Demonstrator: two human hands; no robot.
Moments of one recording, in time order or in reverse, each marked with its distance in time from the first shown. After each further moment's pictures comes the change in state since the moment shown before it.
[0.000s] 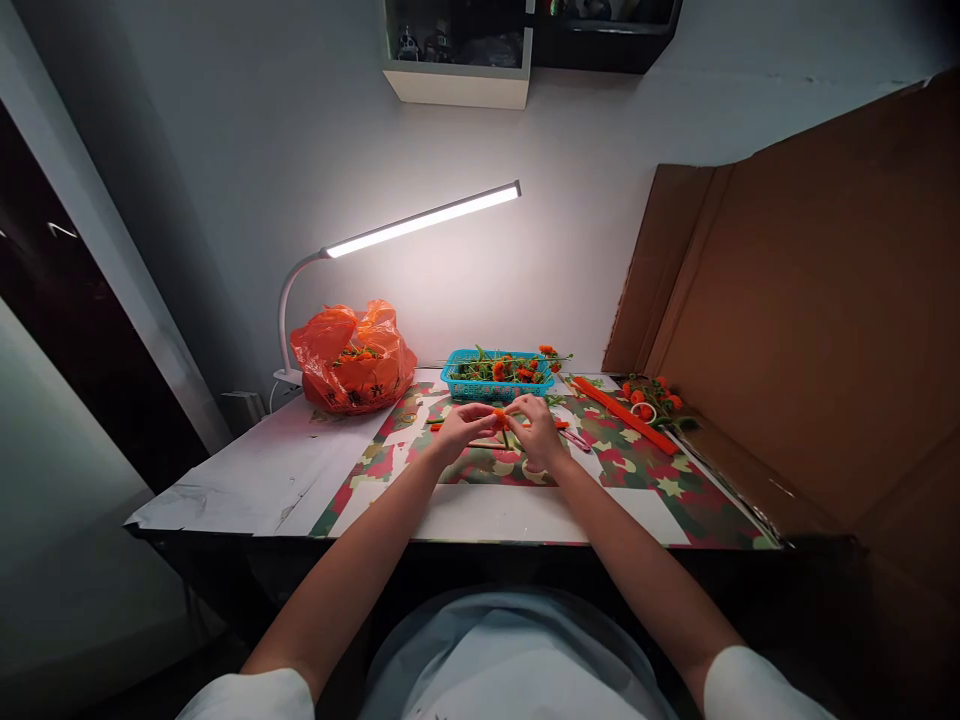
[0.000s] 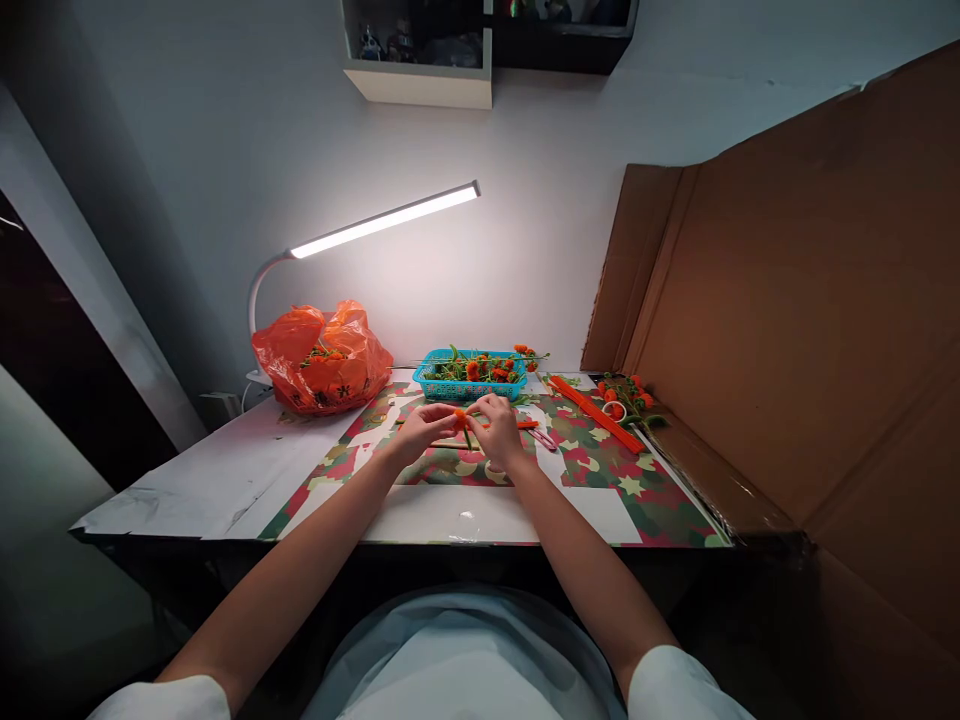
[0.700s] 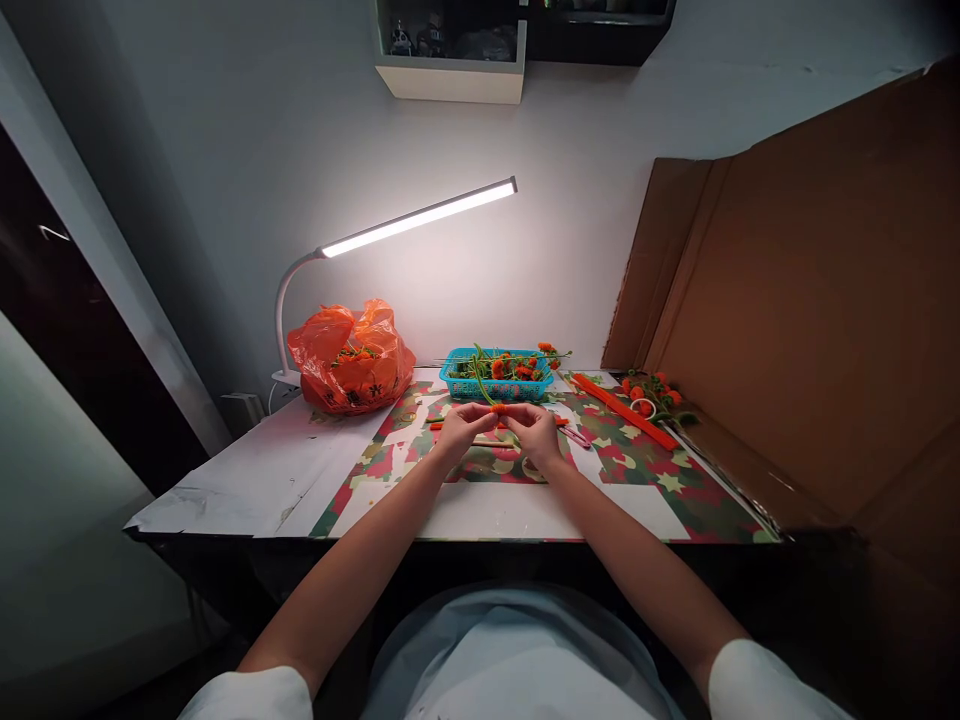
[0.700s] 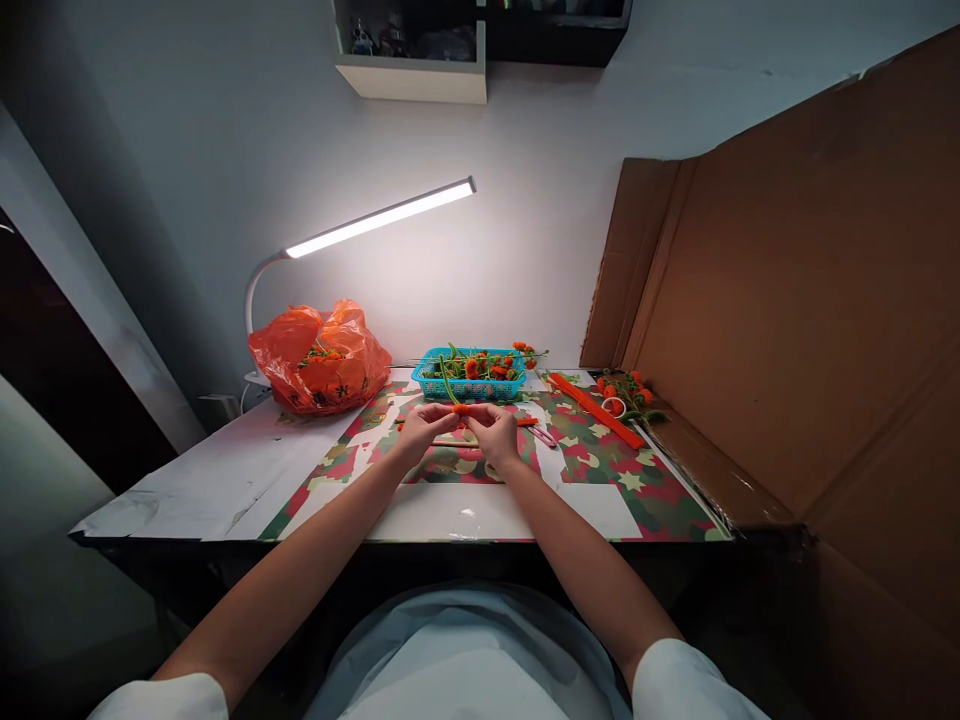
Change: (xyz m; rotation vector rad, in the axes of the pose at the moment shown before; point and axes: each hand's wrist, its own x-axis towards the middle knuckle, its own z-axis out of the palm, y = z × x) left_hand 0.001 -0.005 0.007 0.027 0.116 0.136; right_hand -0.008 0.005 0.029 0.691 0.158 0.315
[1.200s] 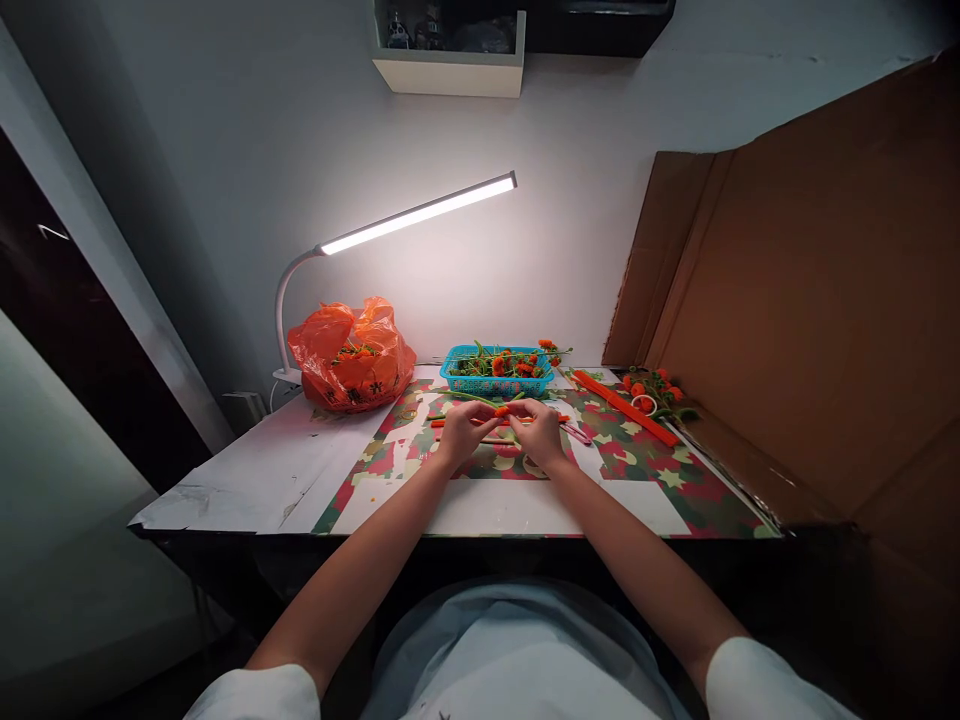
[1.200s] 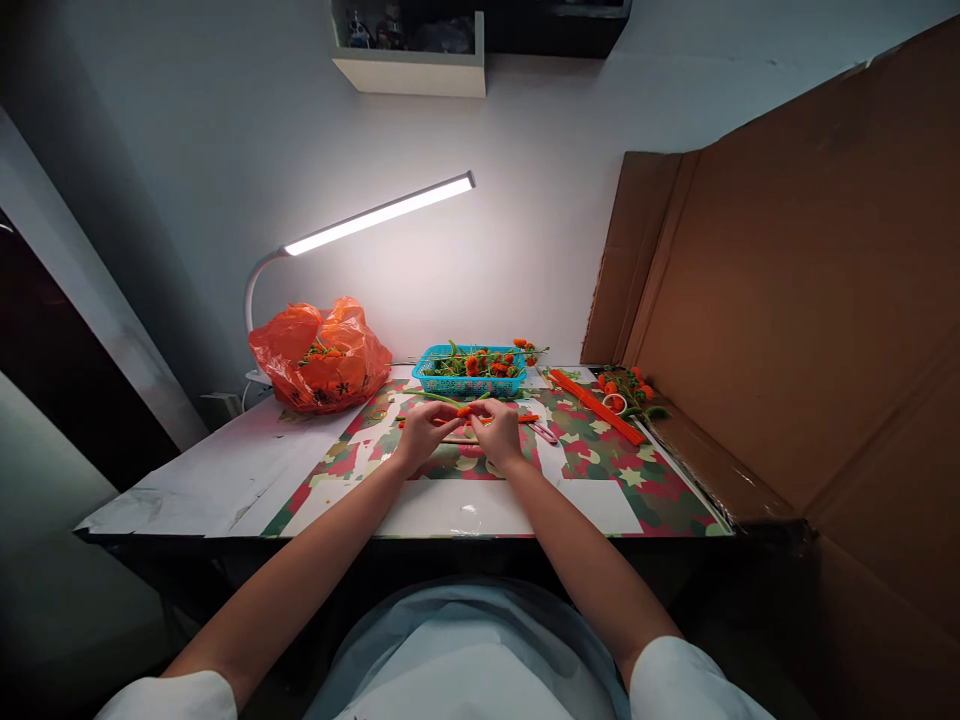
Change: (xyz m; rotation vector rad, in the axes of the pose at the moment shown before) left_hand -0.005 0.000 0.003 0.485 0.060 0.364; right_hand -0.002 -0.011 -0.007 -0.406 0.005 -0.288
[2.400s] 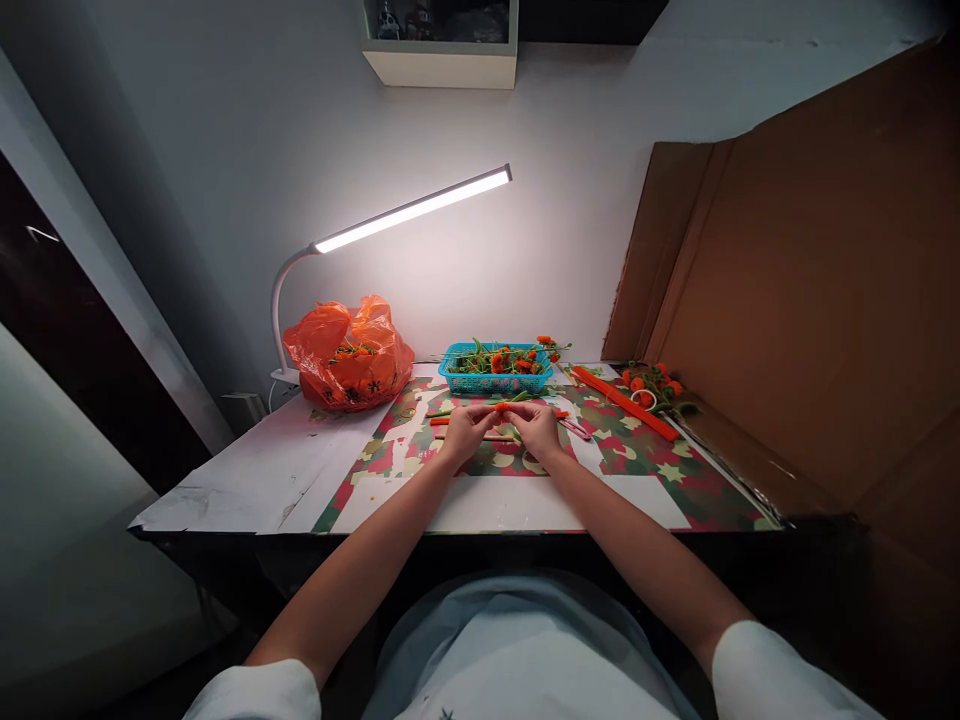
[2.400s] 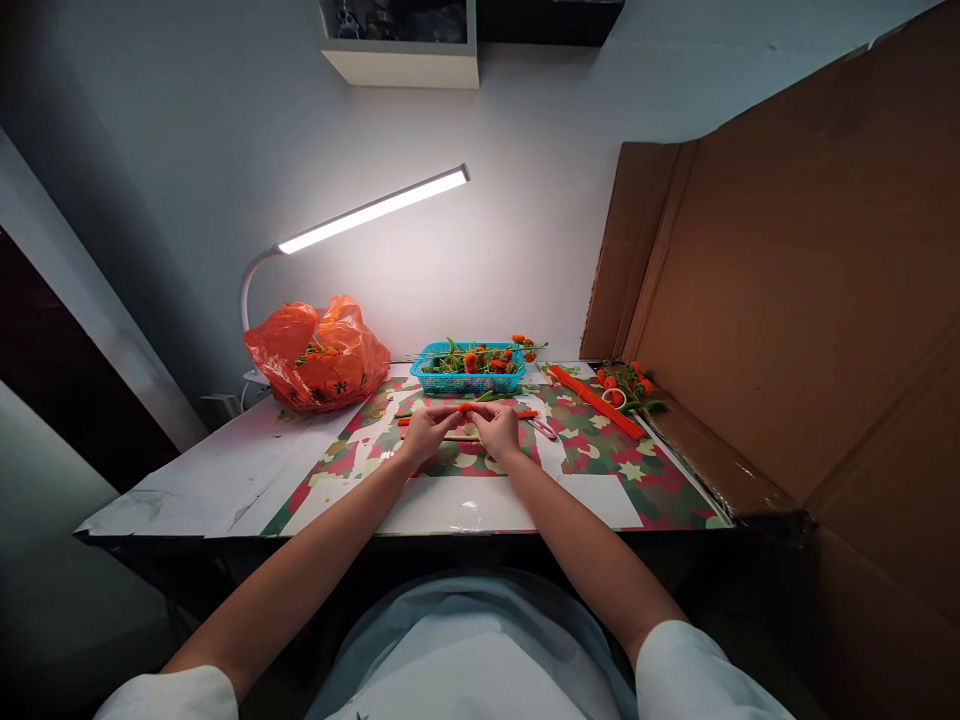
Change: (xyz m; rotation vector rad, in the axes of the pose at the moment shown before) left_hand 0.000 -0.007 0.005 -0.120 -0.103 -0.181; right_hand -0.002 0.020 0.010 0.300 -0.006 0.293
